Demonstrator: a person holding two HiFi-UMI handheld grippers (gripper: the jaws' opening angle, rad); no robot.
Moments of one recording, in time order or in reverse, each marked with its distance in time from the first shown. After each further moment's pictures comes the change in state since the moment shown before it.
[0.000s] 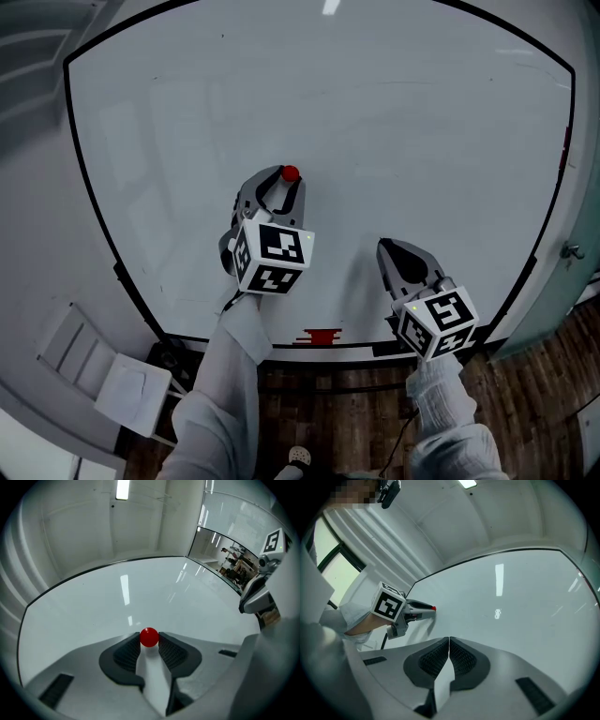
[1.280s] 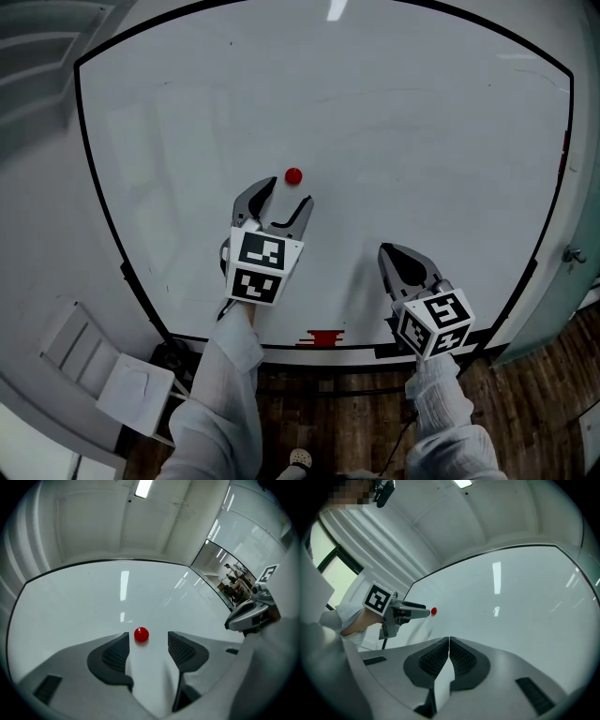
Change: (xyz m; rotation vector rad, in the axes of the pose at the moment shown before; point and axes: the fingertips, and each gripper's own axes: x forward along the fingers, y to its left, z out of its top) left arm -0.023 -0.006 -0.004 -0.170 -0.004 -0.119; right arm -0.002 -0.001 -0.009 0.042 0.008 -0.007
